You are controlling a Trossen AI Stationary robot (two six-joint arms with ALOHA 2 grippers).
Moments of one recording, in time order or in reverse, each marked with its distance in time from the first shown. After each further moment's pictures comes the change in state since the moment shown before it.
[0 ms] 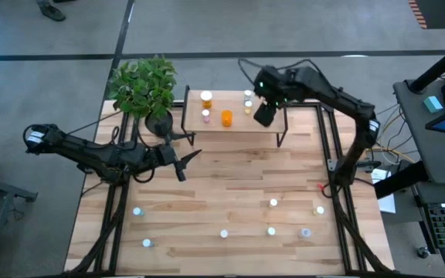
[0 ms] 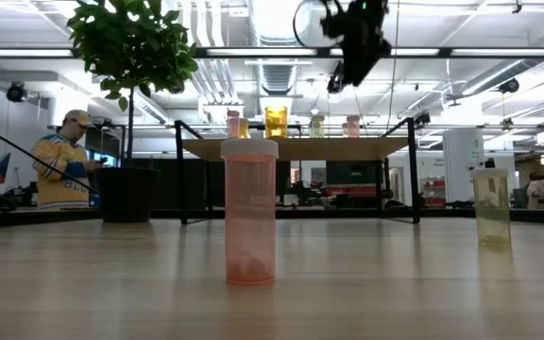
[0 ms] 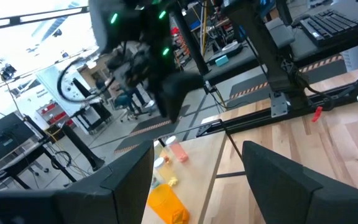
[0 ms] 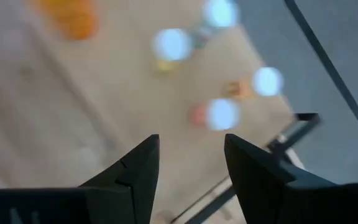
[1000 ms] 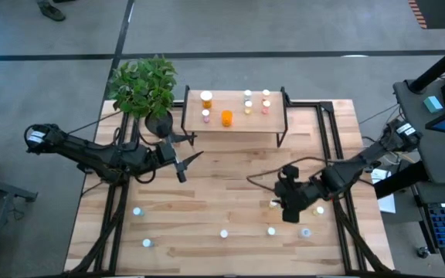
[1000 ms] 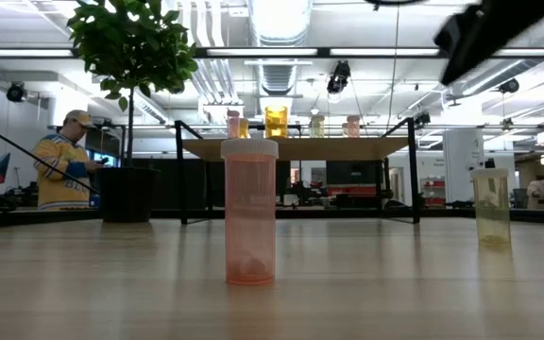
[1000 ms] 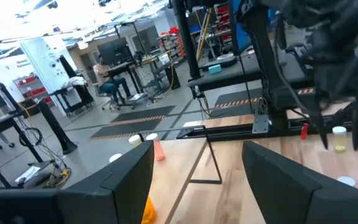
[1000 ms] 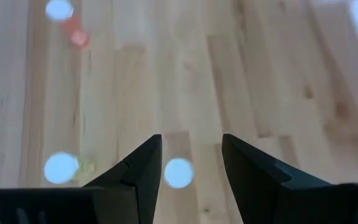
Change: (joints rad) left arm -0.009 0.017 -0.001 0.016 0.006 -0.204; right arm 0.937 -0.458 -1.031 0.738 0.111 0.409
